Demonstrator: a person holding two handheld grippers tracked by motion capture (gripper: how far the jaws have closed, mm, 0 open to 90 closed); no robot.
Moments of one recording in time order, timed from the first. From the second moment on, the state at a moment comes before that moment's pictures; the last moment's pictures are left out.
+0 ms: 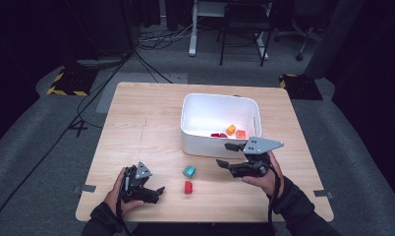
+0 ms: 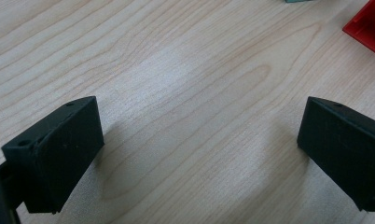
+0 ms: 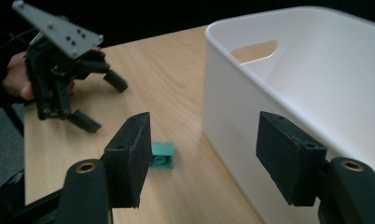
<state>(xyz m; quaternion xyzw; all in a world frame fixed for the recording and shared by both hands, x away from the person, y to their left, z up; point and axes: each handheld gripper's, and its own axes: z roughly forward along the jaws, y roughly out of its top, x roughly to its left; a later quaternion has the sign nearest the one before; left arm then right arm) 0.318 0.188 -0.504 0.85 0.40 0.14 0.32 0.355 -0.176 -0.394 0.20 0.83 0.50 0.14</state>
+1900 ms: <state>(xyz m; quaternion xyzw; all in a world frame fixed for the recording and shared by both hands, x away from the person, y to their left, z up) 0.318 0.188 -0.504 0.85 0.40 0.14 0.32 0.335 -0.096 -0.499 0.13 0.89 0.43 0.06</state>
